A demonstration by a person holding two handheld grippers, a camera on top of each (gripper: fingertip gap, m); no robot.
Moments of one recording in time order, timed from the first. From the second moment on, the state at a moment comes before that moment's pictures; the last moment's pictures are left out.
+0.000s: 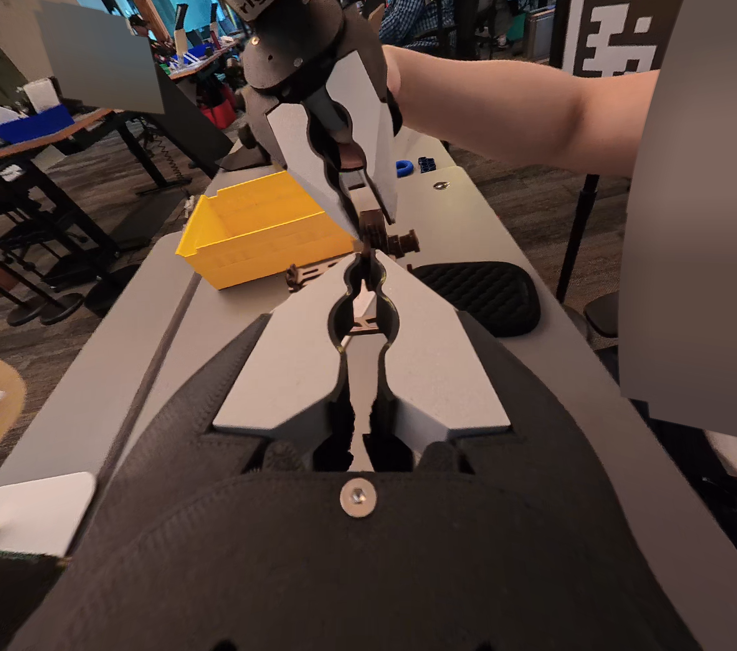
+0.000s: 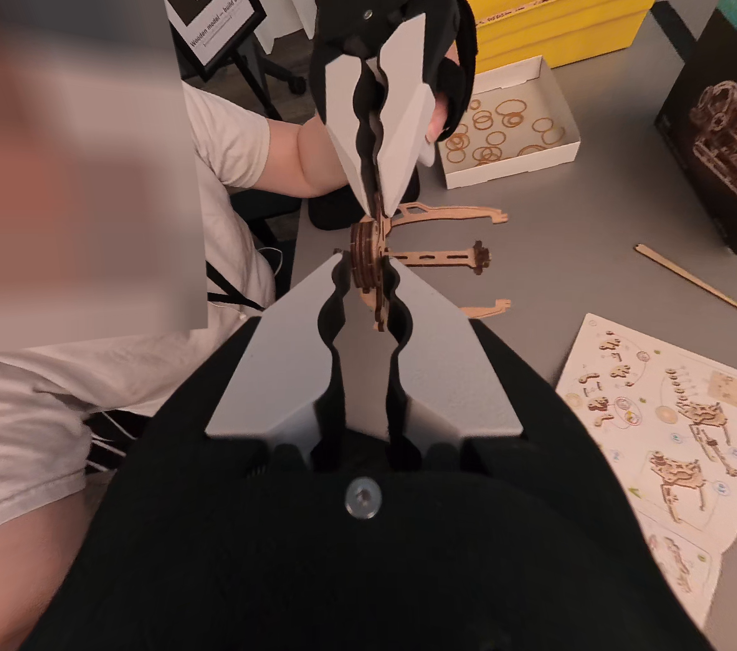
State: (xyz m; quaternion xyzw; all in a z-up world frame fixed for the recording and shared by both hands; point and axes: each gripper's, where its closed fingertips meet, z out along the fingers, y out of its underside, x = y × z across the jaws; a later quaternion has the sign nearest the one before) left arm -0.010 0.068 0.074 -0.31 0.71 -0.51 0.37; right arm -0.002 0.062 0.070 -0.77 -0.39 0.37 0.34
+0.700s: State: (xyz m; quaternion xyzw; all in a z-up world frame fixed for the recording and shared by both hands) left arm -0.001 0.065 0.066 -0.36 0.69 -0.54 0.31; right arm 0.001 0.069 0.071 -0.77 -0.33 0.45 0.31
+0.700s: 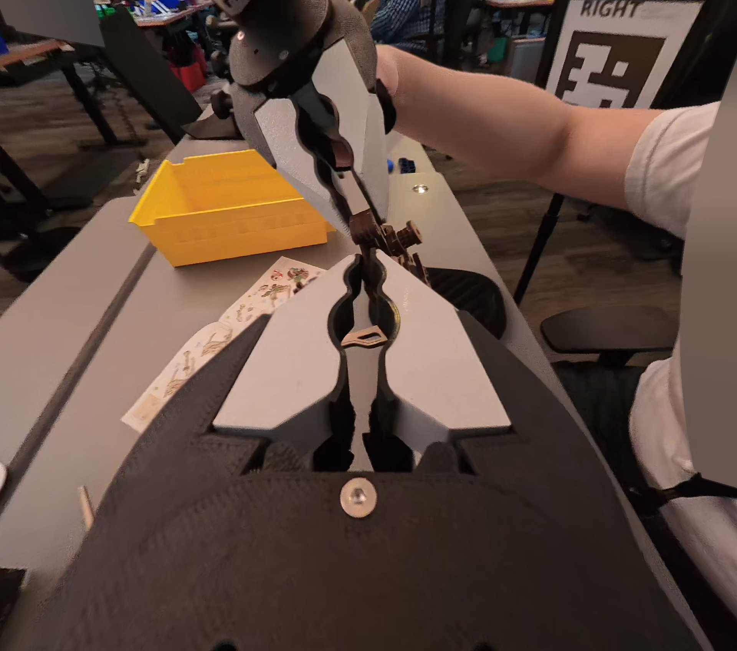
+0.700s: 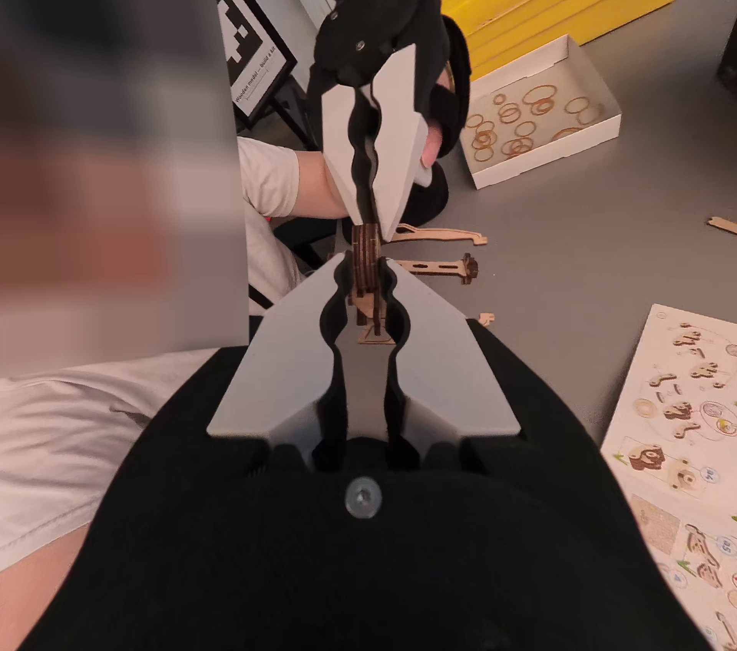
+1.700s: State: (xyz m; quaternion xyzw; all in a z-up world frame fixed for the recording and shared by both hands) left arm 0.003 0.050 0.076 -0.14 0.71 -0.29 0.63; right arm 0.033 0.055 0.078 -0.63 -0.54 -0.04 0.56
